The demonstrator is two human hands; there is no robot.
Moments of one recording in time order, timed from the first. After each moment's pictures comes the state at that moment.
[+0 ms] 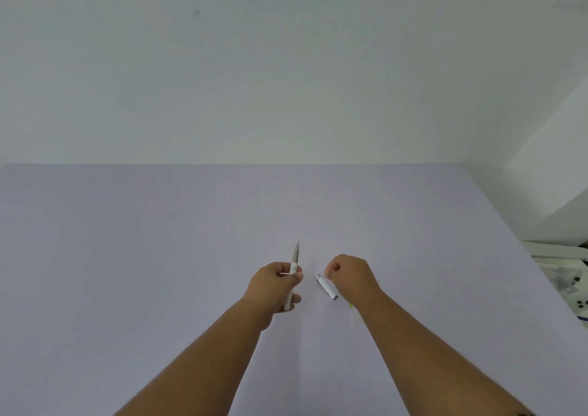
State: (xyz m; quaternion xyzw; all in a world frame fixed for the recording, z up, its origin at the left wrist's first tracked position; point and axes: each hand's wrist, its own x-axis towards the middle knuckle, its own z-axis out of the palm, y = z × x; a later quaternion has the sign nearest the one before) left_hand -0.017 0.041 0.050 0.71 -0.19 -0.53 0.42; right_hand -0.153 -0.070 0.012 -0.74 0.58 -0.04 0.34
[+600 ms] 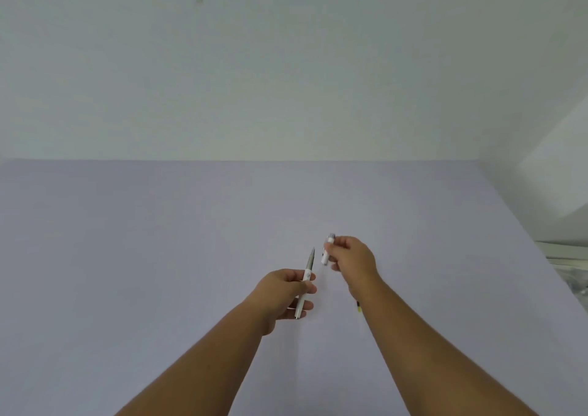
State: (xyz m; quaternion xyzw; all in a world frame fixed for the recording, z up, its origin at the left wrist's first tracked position) left_hand -0.007 0.036 0.041 0.67 -0.19 -0.61 0.39; right_hand -0.124 -0.080 0.022 -0.55 0.58 -0.23 0.55
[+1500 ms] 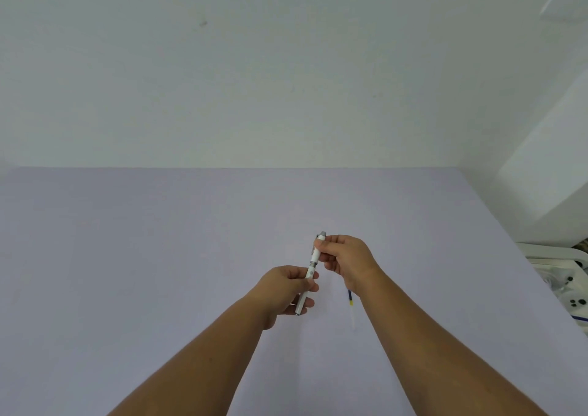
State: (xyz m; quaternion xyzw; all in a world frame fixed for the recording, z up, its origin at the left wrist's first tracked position) left_hand -0.019 0.051 0.063 0.65 -0.25 -0.60 0.38; right_hand -0.138 -0.061 0.059 -0.49 0.51 -0.24 0.67
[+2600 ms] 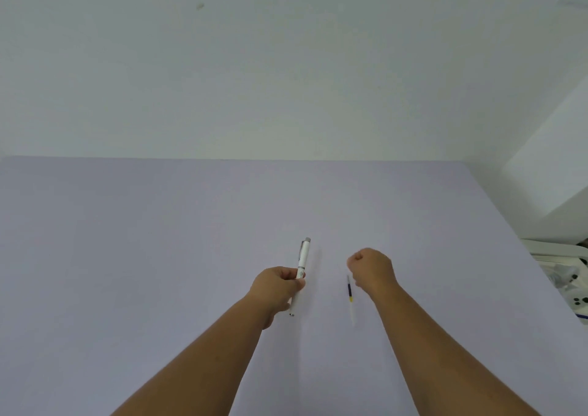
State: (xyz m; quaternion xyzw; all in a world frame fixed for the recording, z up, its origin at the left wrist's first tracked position) left_hand -0.019 0.047 0.031 0.72 -0.21 -0.54 0.39; right_hand -0.172 -0.078 0.024 -0.66 0.66 -0.06 0.36
